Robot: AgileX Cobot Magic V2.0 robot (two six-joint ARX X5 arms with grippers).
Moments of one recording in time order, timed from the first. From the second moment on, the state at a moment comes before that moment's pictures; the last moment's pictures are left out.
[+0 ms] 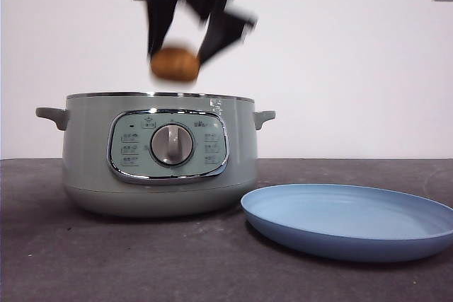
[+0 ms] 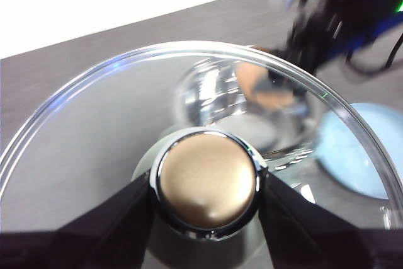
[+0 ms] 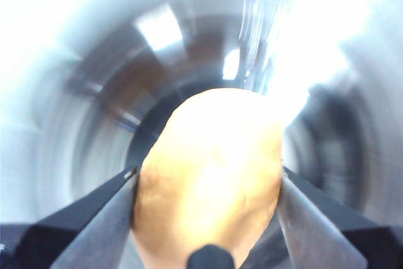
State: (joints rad) left arm -0.30 0.71 1.34 -1.11 0.05 0.08; right arm 0.76 1.92 1.85 -0.74 0.02 0.09
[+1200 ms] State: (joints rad) left arm -0.31 0.91 1.34 -0.94 0.21 0.08; right arm 0.58 1.21 0.77 -0.44 0.00 0.12
